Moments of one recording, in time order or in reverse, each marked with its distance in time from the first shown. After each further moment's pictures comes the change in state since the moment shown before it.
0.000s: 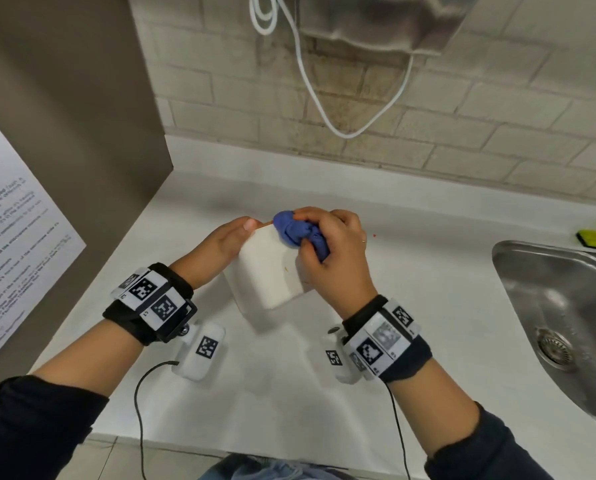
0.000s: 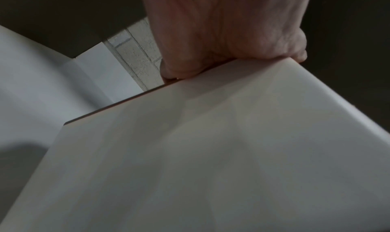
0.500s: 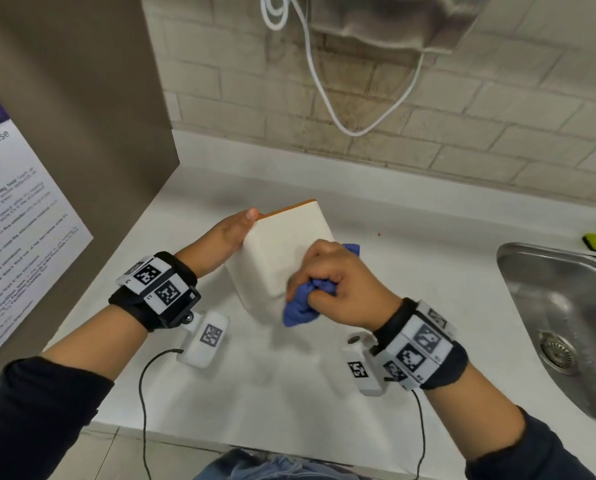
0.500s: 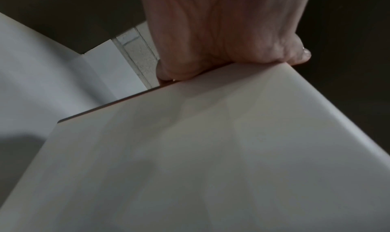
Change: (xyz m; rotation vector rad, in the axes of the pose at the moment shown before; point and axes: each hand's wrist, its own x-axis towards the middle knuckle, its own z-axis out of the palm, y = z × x) left_hand 0.002 0.006 -0.008 0.030 -0.029 -0.040; right_hand -0.014 0.000 -0.022 0.123 -0.567 -0.100
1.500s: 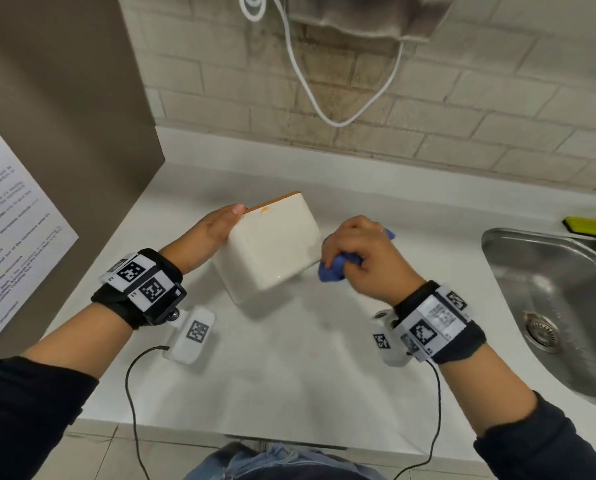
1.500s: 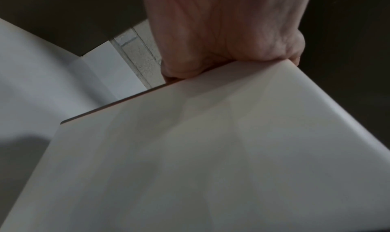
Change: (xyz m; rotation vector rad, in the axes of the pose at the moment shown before) left_hand -0.008 -0.003 0.001 0.000 -0.020 -0.007; right_hand -0.021 0.025 -0.036 -0.292 0.158 -0.006
